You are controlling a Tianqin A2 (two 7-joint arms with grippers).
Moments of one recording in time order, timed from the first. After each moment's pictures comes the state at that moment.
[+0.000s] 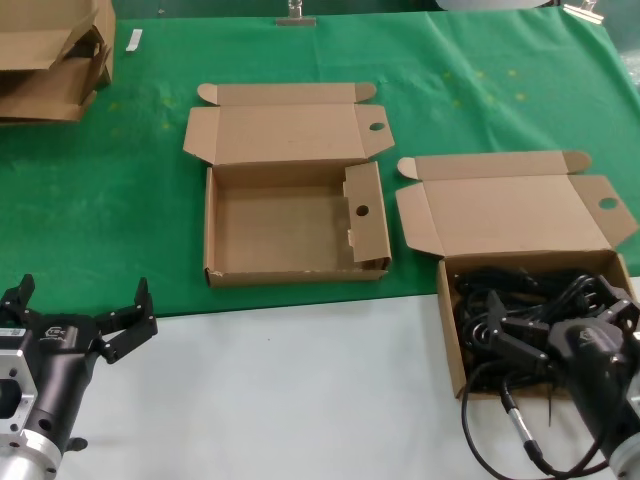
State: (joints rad) left arm 0.00 -0.30 1.60 -1.60 -1.80 0.00 0.00; right arm 0.03 0.30 -1.61 1.58 1.77 -0.02 -0.01
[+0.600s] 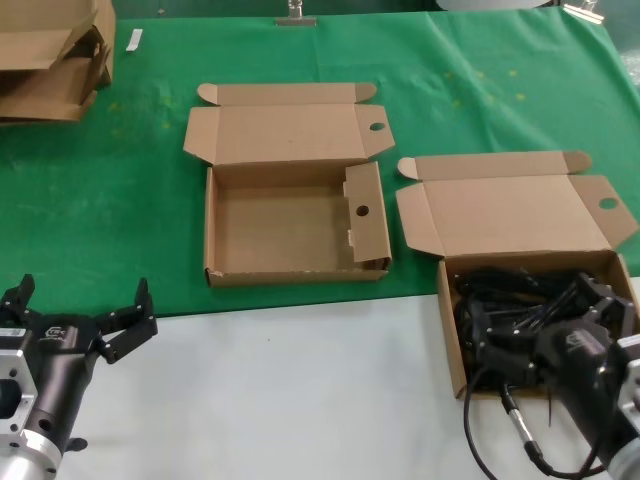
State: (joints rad) left arm 0.00 -0.30 1.60 -1.60 -1.80 0.00 0.00; right arm 0.02 0.31 -1.60 1.59 1.77 -0.09 -0.06
